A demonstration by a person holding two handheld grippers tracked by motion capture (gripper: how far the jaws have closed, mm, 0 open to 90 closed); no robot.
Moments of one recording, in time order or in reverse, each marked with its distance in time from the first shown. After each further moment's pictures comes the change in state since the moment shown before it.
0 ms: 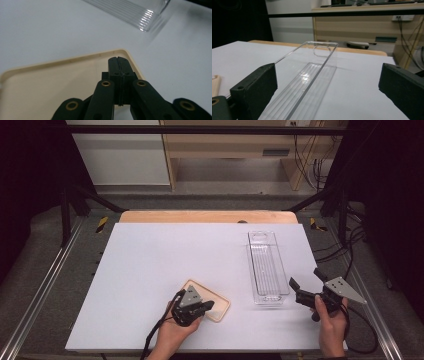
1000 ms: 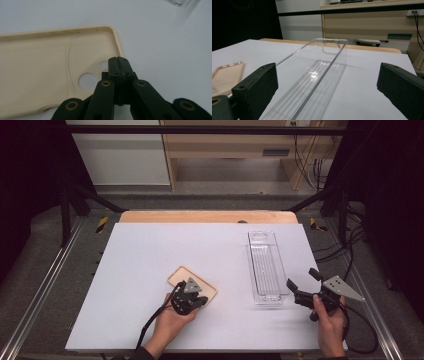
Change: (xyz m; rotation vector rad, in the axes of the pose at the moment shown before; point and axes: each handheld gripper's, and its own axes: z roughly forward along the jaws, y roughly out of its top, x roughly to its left) left arm 0.021 0.001 0.027 0.214 0.013 -0.015; right arm -0.001 -0.004 0.006 0.017 0.082 0.023
